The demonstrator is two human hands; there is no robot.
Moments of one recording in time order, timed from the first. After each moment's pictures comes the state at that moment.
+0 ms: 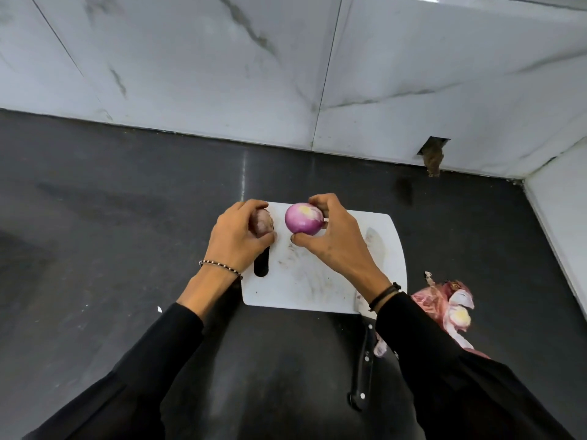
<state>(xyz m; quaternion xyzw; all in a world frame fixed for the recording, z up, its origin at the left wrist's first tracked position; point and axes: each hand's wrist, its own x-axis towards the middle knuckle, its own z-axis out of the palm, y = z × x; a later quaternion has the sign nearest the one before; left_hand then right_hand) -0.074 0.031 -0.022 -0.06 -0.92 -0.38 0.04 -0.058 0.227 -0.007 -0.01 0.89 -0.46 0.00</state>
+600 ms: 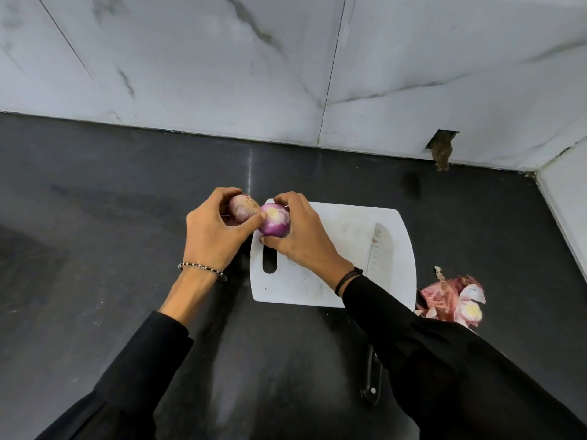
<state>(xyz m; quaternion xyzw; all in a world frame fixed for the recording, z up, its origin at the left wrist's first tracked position) -0.060 0.006 0.006 0.03 -0.87 -0.47 0.11 -0.075 0.170 -0.030 -0.08 0.90 -0.42 0.03</state>
